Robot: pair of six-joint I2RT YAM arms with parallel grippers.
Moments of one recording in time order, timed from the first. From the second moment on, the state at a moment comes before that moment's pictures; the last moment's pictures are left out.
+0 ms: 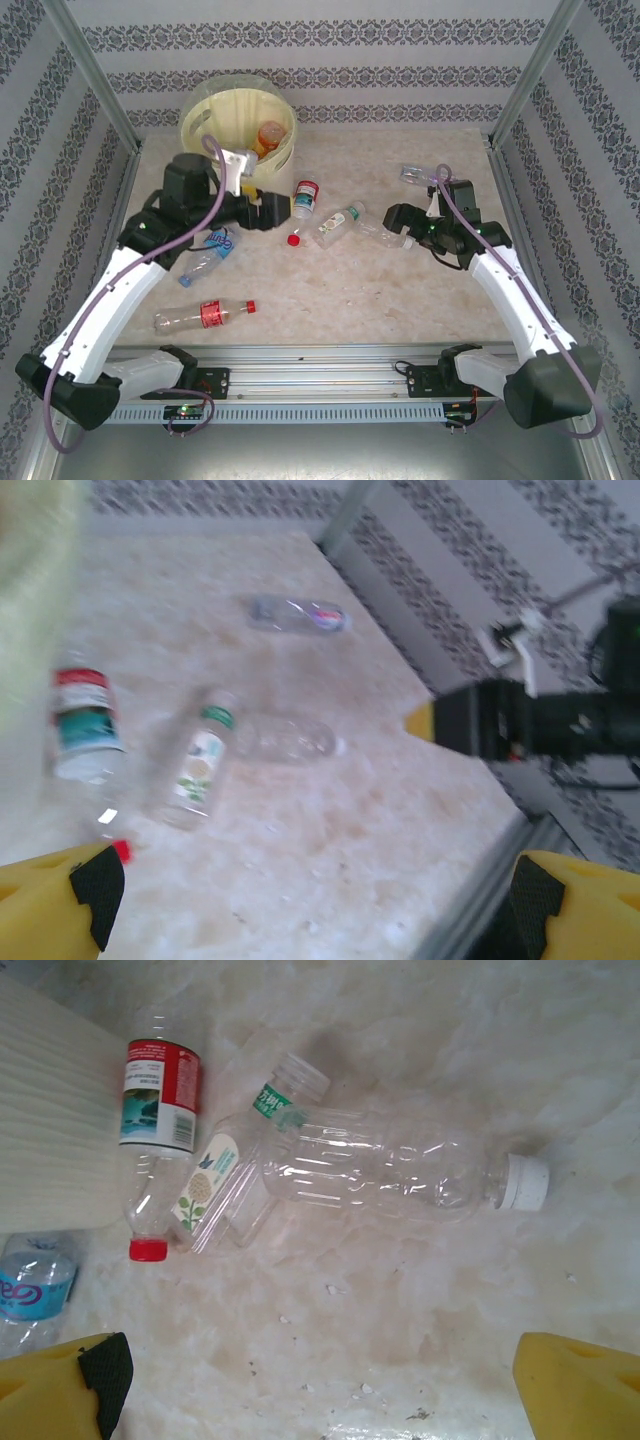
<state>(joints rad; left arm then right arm) -0.44 1.13 1.29 -0.63 0.43 -0.34 0.17 1.15 0.99 -0.70 -0.27 0.58</state>
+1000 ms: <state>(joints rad) -0.72 1.18 0.99 -0.32 0.35 -0.49 0.17 1.46 0.94 -0.46 -0.25 1.34</state>
